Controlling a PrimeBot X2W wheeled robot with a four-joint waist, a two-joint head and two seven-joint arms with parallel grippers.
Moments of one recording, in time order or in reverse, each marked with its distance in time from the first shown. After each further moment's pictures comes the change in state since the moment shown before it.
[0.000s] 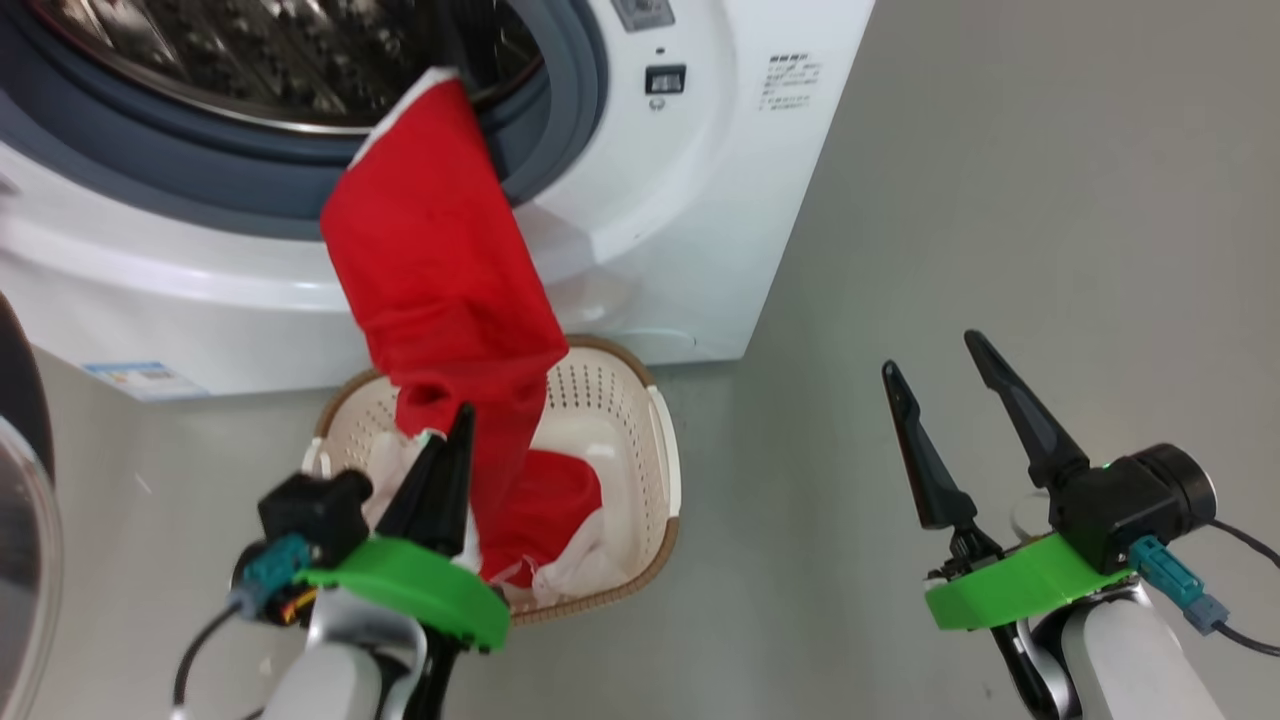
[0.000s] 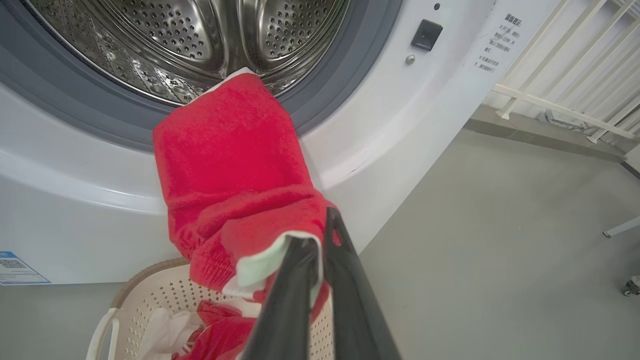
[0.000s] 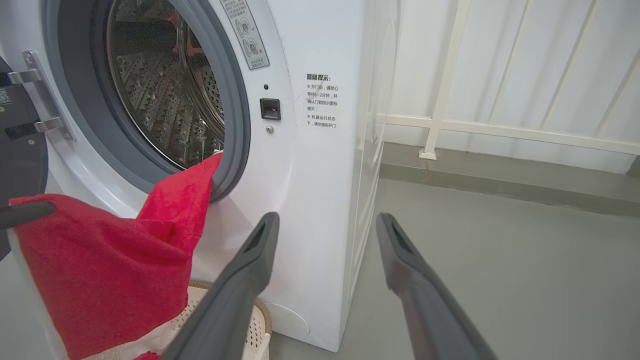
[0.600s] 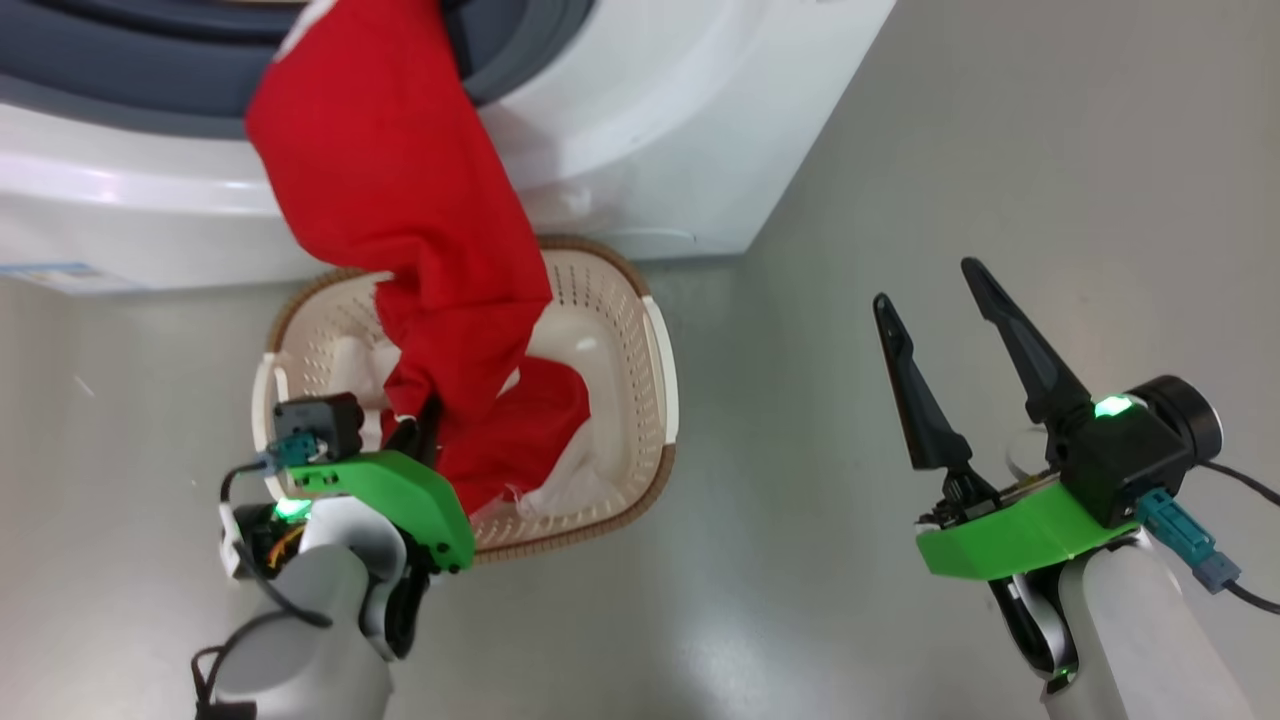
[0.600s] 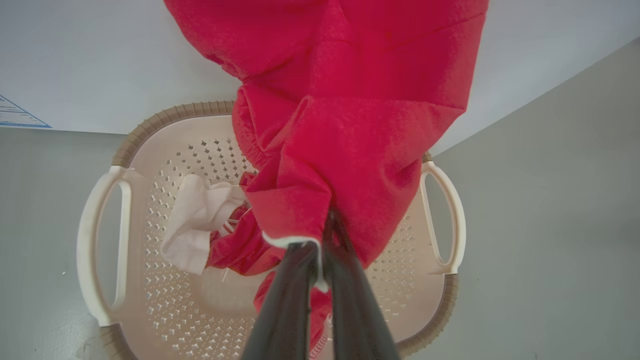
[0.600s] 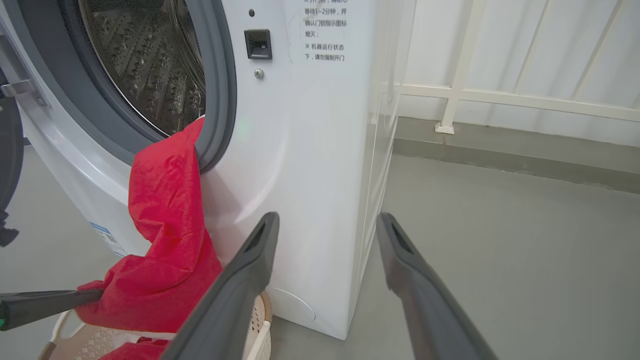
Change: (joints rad) left arm -0.363 -0.030 -0.038 0.708 -0.085 -0.053 -0.039; right arm -0.091 -0.001 0.016 -0.027 -0.007 0.000 0.000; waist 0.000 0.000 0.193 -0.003
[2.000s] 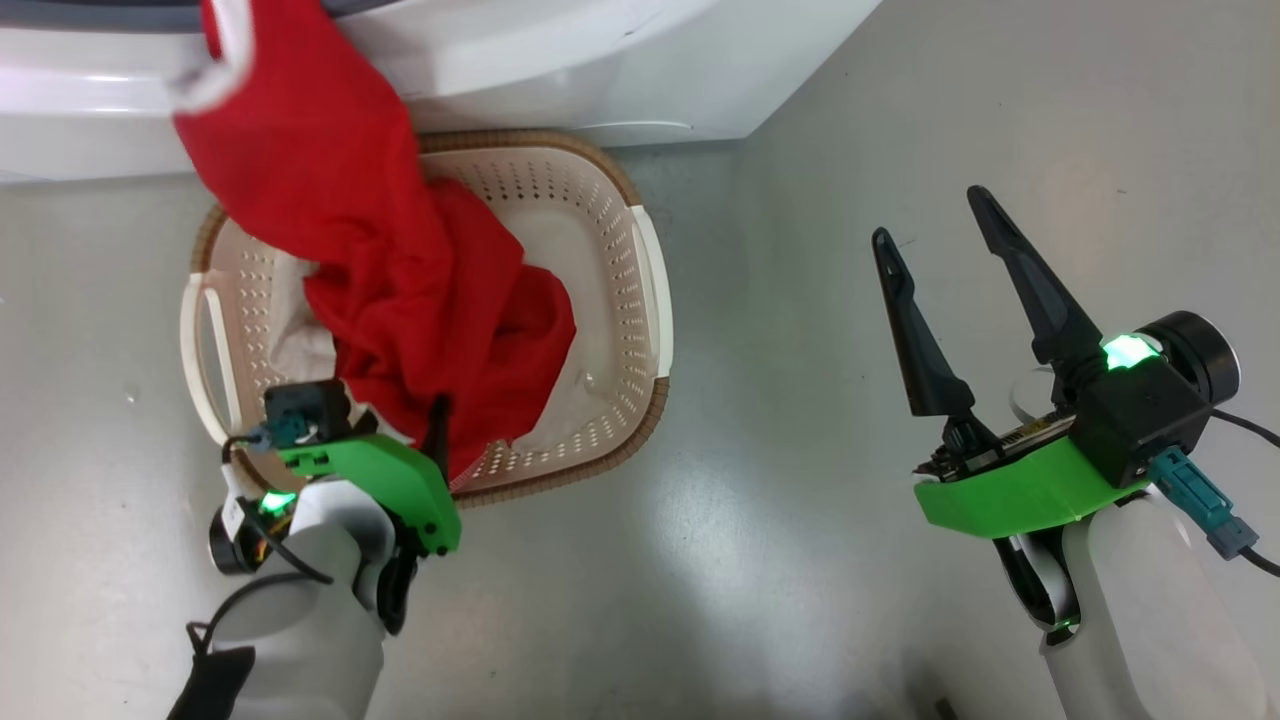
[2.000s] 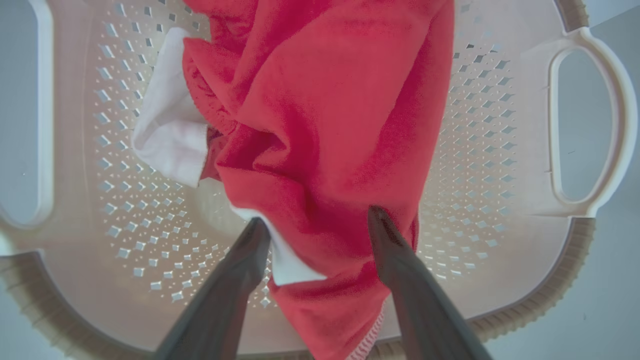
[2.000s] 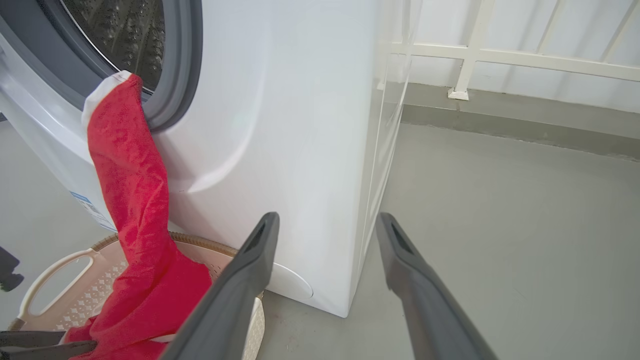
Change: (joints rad) left arm -0.167 -0.008 -0.170 0.330 -0.181 -0.007 -0.076; right arm -0.083 -0.001 0.006 -0.024 -0.018 0.000 0.000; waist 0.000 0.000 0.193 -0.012
